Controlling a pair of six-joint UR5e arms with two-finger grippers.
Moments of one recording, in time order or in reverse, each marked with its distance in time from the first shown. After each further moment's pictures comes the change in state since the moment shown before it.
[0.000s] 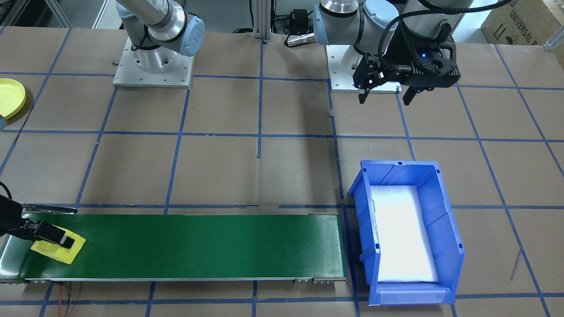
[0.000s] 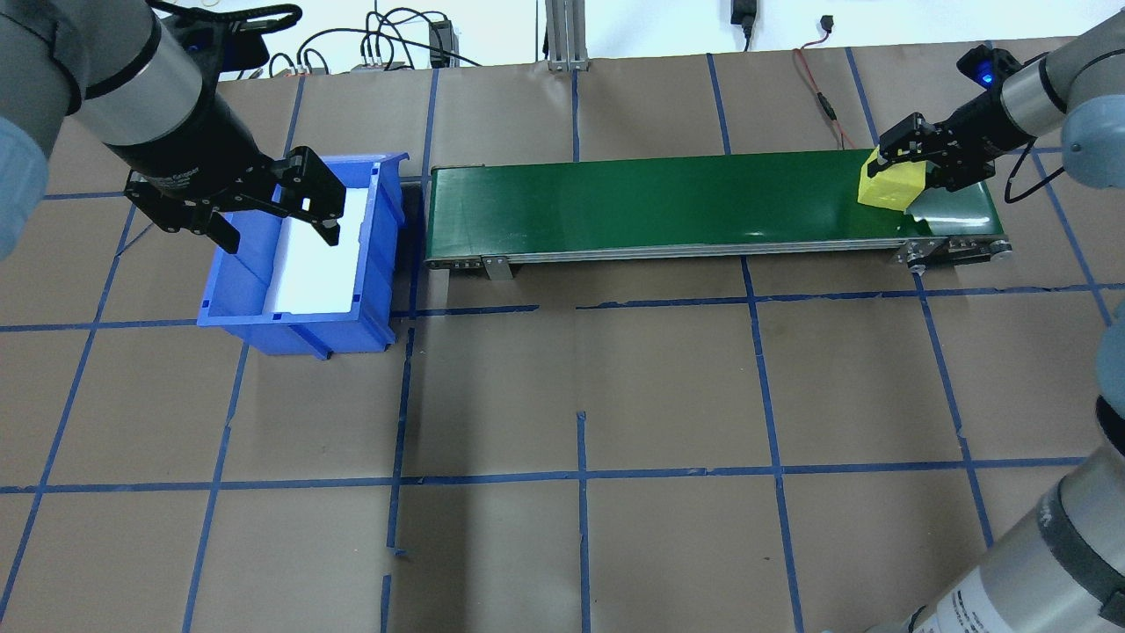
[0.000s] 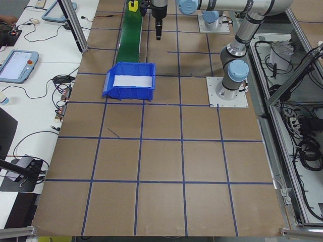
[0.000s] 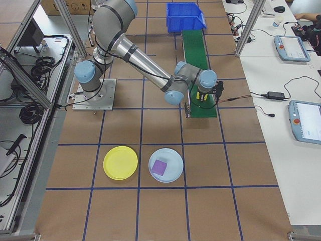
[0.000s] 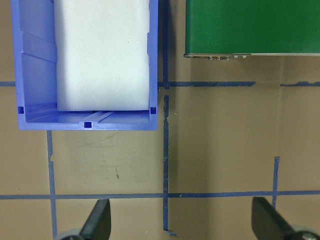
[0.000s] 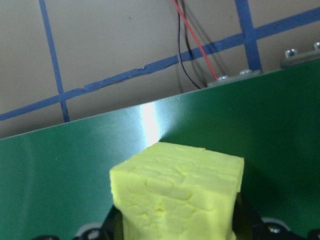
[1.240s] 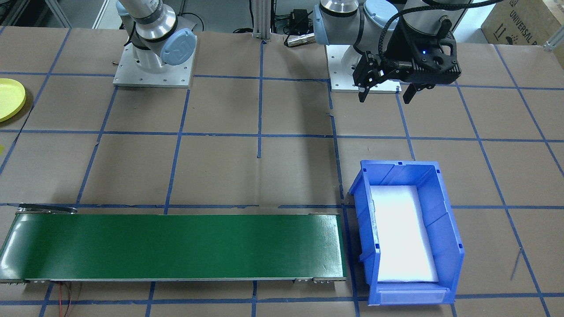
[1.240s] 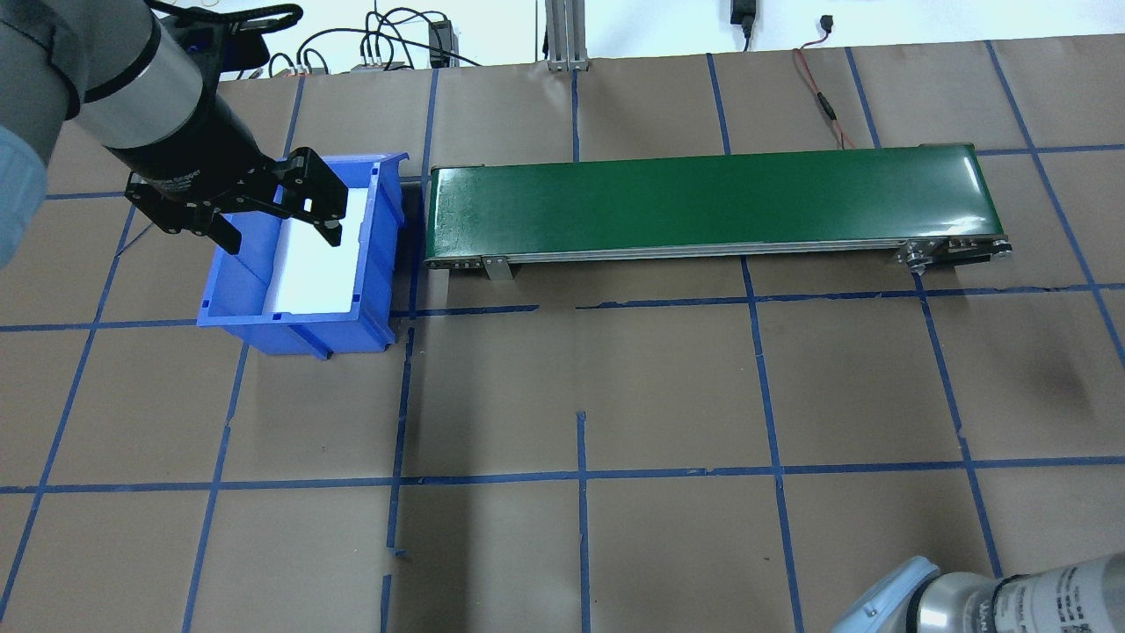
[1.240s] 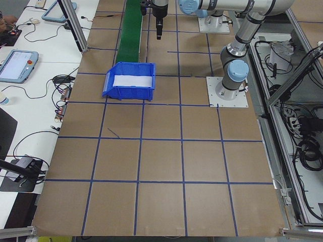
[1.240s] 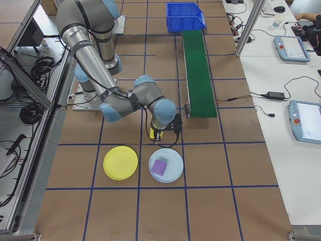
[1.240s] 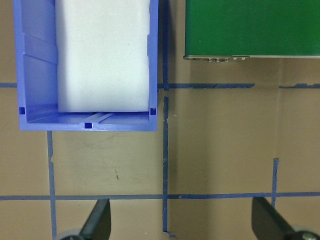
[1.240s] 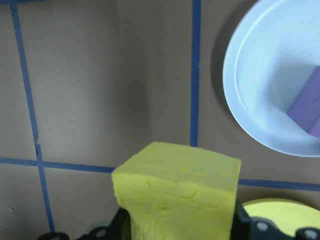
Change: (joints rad) left arm -0.007 0.010 -0.007 0.008 -0.002 -0.007; right arm -0.599 -0.239 0.090 0.354 -0.414 -0.818
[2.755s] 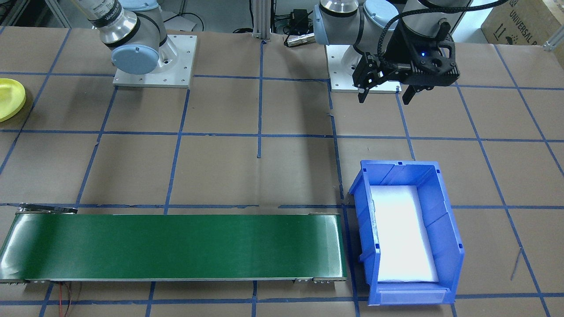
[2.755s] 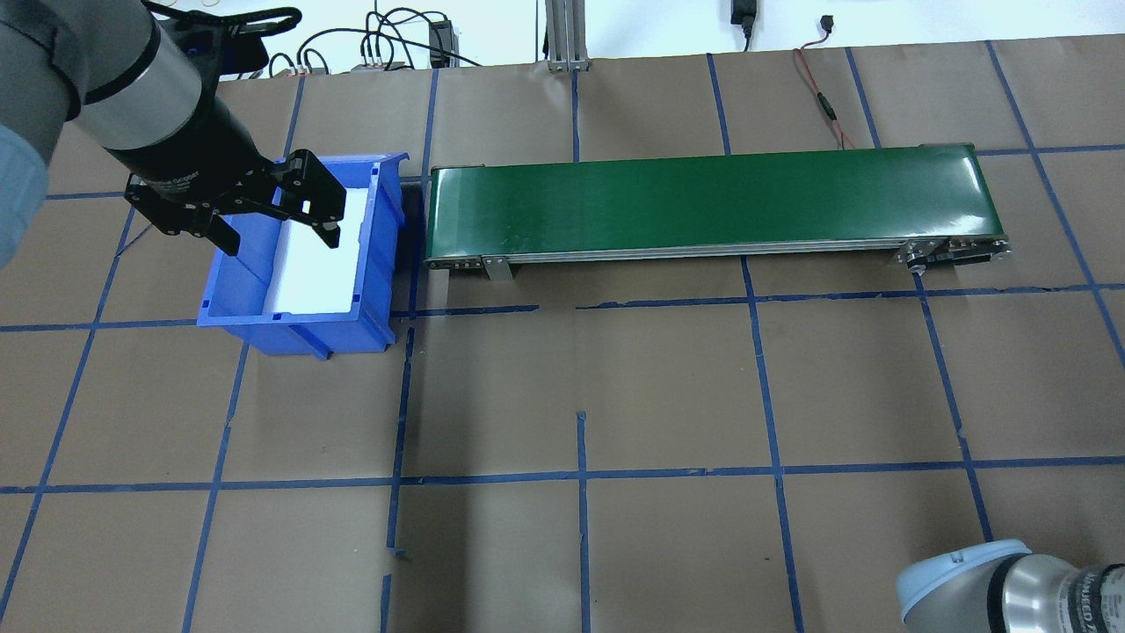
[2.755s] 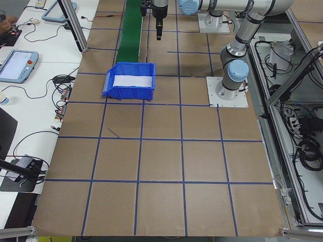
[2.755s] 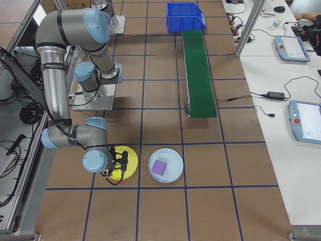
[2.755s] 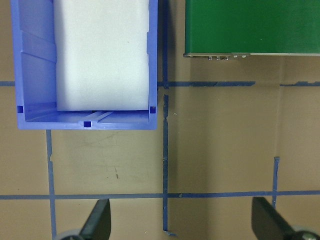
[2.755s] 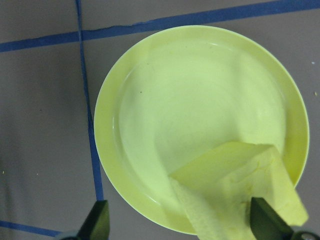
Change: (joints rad) left arm 0.007 -0.002 -0.002 -0.002 0.000 0.007; right arm -0.362 0.060 0.108 -0.141 -0.007 -0.302
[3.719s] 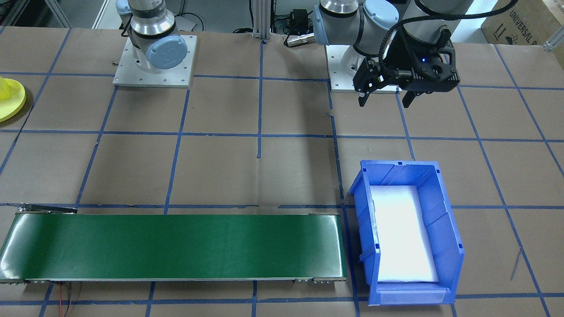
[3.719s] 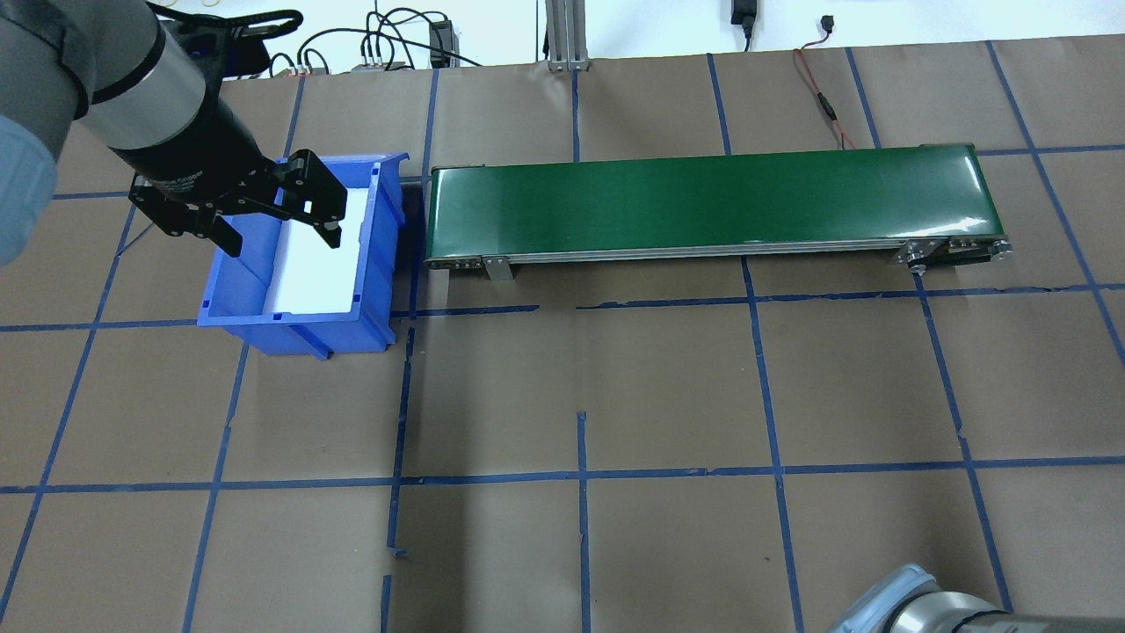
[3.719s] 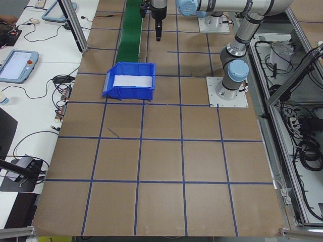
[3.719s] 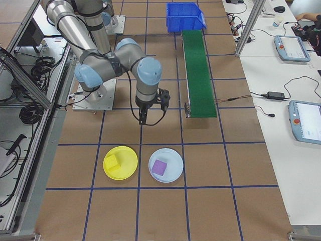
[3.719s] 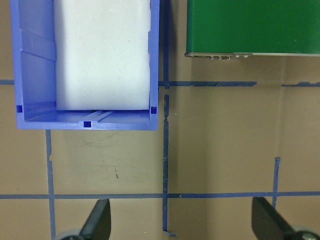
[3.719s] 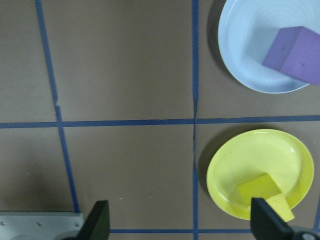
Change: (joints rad) left arm 0.005 -0.014 -0.001 0.002 -0.002 -0.007; right arm 0.515 -0.377 -0.081 0.307 -0.111 0.546
